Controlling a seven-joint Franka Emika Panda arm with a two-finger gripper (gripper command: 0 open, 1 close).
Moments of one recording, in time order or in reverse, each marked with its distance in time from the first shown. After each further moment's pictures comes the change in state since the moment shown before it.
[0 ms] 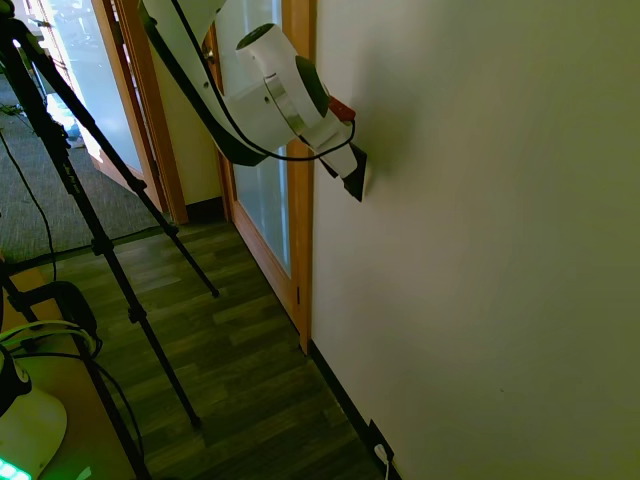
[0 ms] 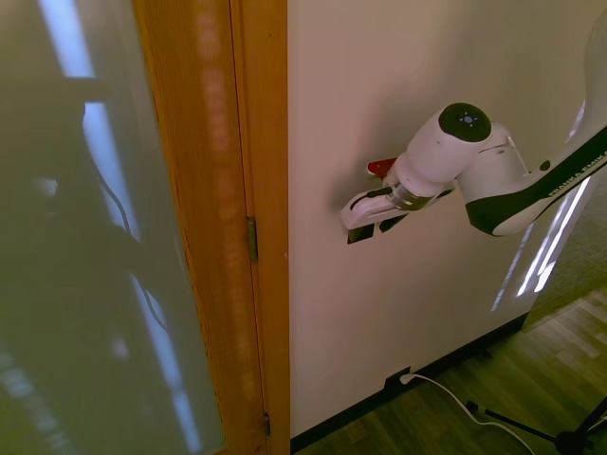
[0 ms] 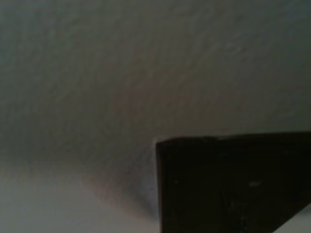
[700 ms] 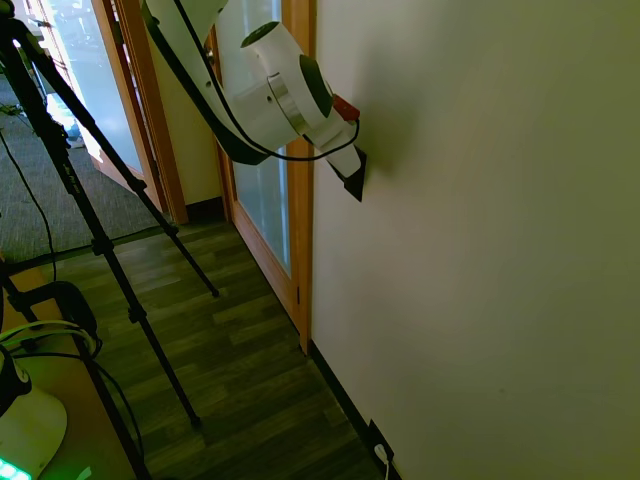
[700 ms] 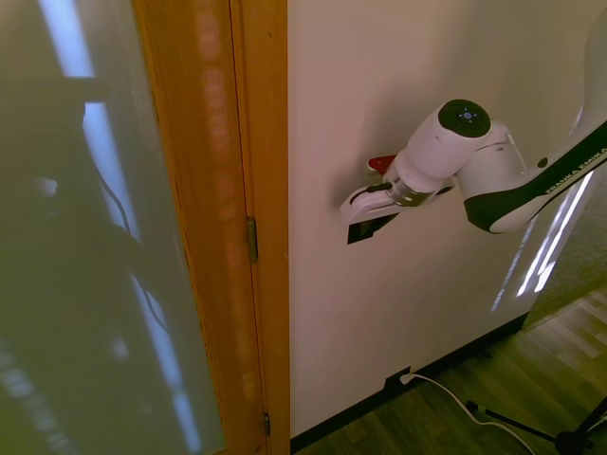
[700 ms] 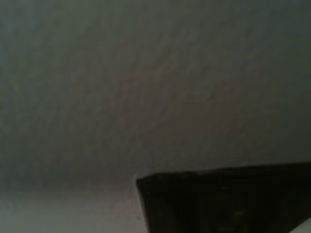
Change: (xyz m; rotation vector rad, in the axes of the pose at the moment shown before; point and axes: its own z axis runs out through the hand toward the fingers) arm 0.011 -0.005 -0.001 0.006 0.006 0.027
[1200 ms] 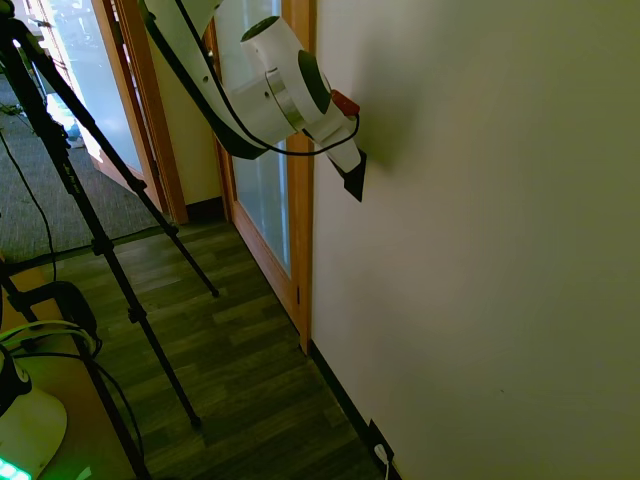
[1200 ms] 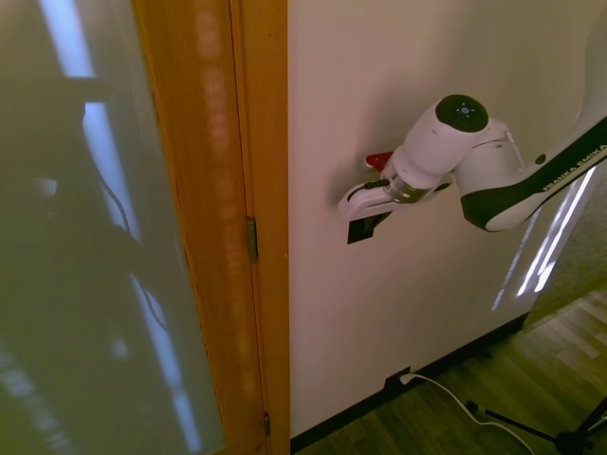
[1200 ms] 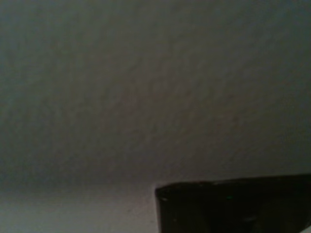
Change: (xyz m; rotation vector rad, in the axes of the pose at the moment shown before) arm 0.001 -0.005 -0.006 -0.001 -0.001 -0.003
